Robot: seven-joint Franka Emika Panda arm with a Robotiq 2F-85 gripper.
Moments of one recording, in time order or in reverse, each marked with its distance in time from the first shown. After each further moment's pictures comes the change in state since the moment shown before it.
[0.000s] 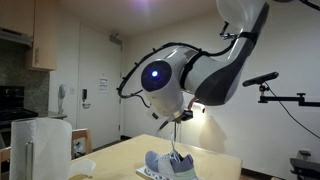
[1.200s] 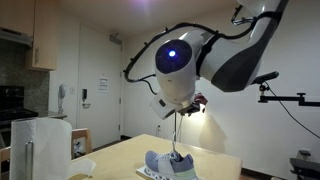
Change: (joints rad) arm 0.000 -0.137 0.037 -0.124 -0.012 0.000 0.133
